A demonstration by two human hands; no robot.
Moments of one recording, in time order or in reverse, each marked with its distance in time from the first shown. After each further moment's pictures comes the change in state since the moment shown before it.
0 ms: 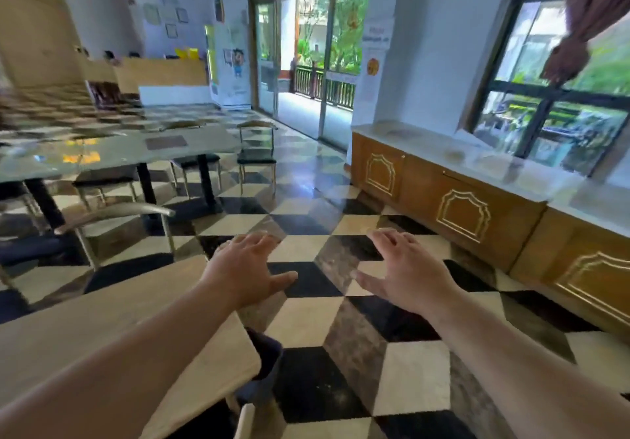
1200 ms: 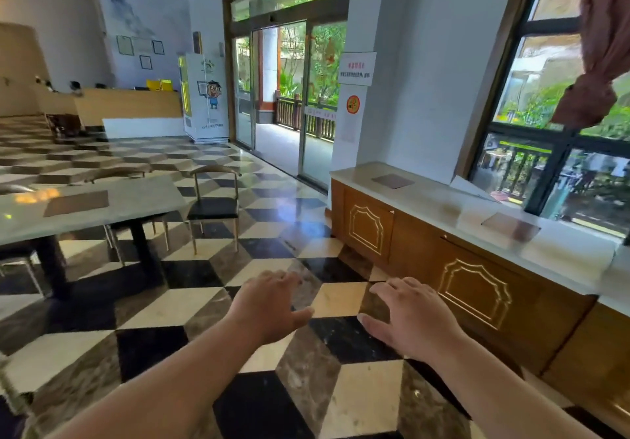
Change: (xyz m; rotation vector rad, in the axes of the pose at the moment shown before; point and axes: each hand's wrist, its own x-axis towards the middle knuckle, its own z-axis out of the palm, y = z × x) left_hand 0.693 0.092 0.116 0.002 0.068 0.084; right_hand 0.537 0.382 0.108 -0.102 0.018 0.051
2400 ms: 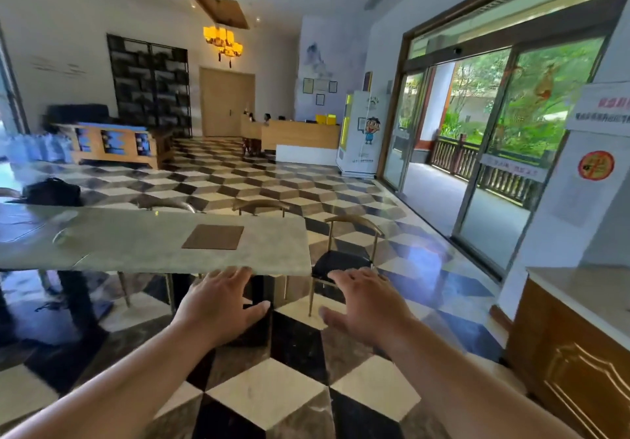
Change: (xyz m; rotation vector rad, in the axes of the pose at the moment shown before) left_hand 0.401 -0.555 -0.003 0.126 0.175 -0.607; right_hand 0.781 -0.280 0.177 0.241 -0.030 -0.639
